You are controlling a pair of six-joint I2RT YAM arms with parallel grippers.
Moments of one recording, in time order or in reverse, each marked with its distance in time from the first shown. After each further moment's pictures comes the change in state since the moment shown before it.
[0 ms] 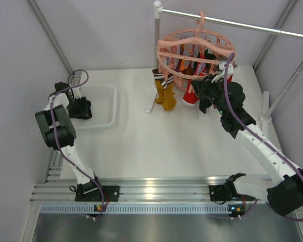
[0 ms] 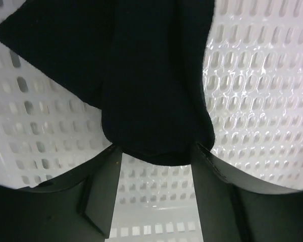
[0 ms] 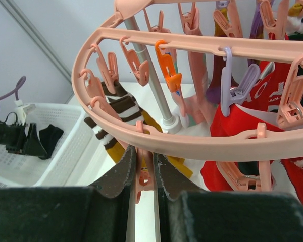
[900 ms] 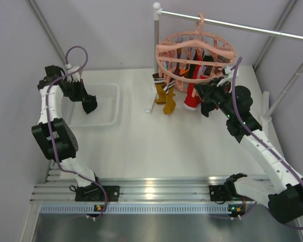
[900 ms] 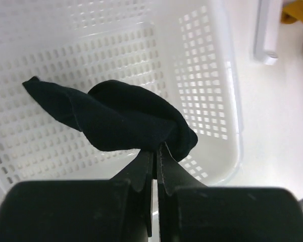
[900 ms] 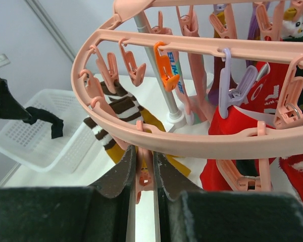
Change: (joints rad) left arm -0.050 -0.236 0.167 -0.256 0.306 0.084; right arm -0.063 -0.072 -0.046 -0.021 -0.137 -0.004
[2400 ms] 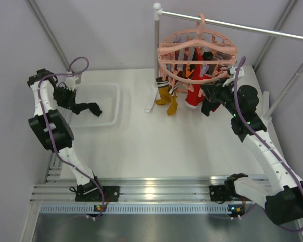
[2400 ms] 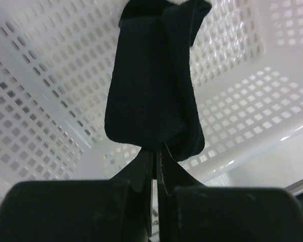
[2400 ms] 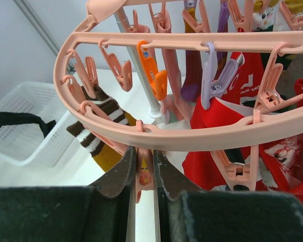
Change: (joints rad) left arm 0.108 0.206 0.265 -0.359 -0.103 0.513; right arm -0.110 -0.027 -0.020 -0.027 -0.091 -0.061
